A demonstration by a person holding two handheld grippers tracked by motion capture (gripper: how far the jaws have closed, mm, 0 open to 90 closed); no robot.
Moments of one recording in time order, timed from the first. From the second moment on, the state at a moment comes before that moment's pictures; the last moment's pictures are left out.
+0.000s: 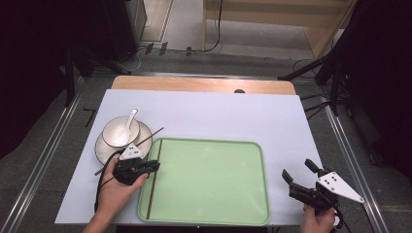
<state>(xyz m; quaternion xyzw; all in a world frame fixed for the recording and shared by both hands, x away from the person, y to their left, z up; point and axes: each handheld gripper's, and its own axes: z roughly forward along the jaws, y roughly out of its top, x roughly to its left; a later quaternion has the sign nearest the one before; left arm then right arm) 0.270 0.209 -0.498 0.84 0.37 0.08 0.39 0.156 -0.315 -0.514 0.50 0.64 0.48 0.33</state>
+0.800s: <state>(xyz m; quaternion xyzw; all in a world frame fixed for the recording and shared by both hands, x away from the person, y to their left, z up) 0.276 0.301 -0.479 0.83 0.39 0.14 0.37 0.157 -0.315 -0.514 0.49 0.64 0.48 0.33</state>
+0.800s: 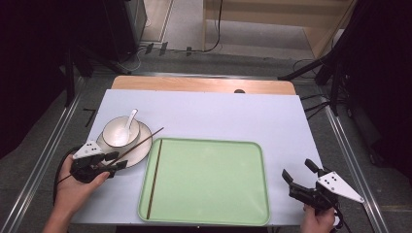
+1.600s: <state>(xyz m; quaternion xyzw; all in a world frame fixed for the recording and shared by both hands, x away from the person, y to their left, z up) 0.274 0.269 -0.481 0.86 0.38 0.14 0.31 0.157 -0.315 -0.514 0.50 0.64 0.48 0.33</state>
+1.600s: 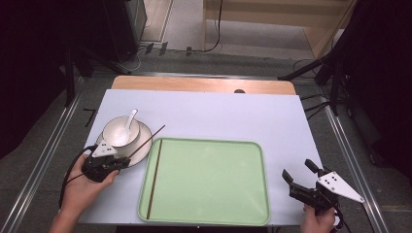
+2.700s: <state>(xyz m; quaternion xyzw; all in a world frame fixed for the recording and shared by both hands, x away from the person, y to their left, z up) 0.222 0.151 -0.512 0.86 0.38 0.03 0.33 0.159 -0.314 -0.514 0.49 0.64 0.48 0.33</state>
